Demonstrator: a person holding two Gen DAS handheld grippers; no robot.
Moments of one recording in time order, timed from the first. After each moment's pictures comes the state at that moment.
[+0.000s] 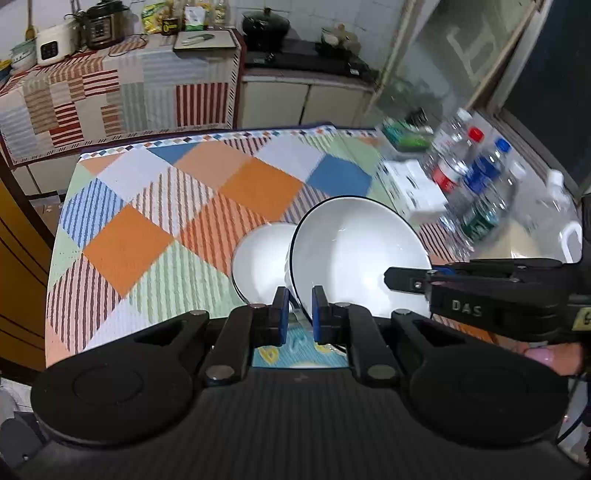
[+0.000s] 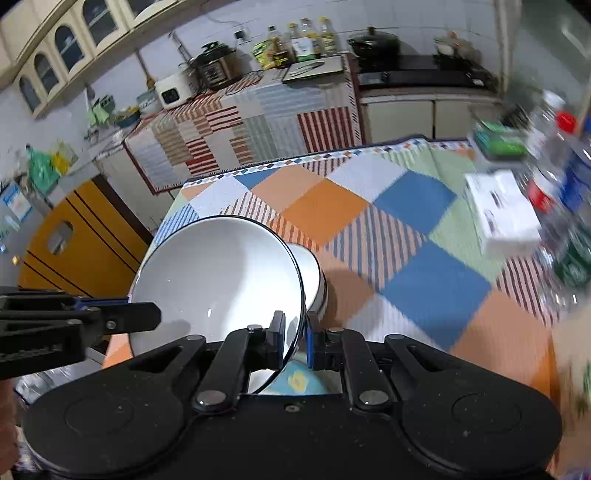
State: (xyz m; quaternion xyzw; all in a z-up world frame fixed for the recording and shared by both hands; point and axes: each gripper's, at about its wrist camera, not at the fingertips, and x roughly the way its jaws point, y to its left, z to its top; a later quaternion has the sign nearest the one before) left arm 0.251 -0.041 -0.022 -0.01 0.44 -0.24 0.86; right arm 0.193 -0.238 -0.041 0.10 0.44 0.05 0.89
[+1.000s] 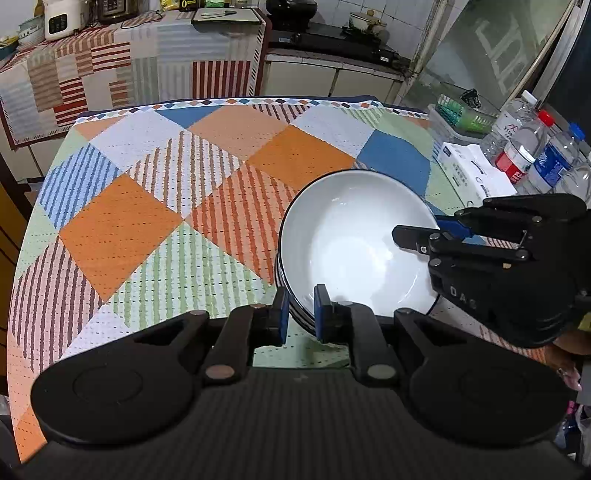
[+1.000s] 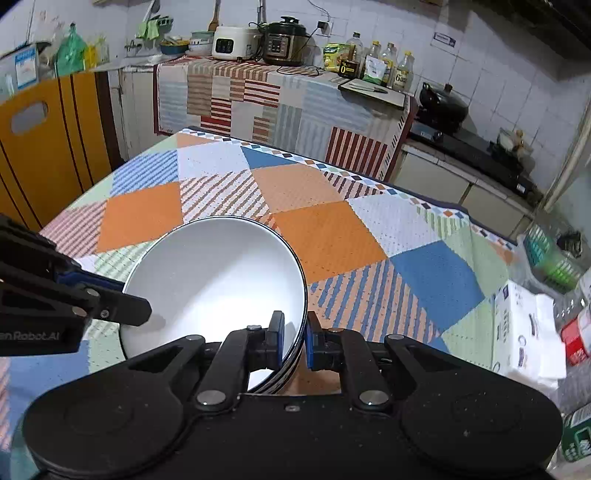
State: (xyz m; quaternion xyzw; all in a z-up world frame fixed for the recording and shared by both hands) left arm 0.313 -0.042 -0.136 -0.02 0.45 -0.22 0.87; right arm 0.268 -0.196 -0.117 -0.15 0.40 0.08 0.90
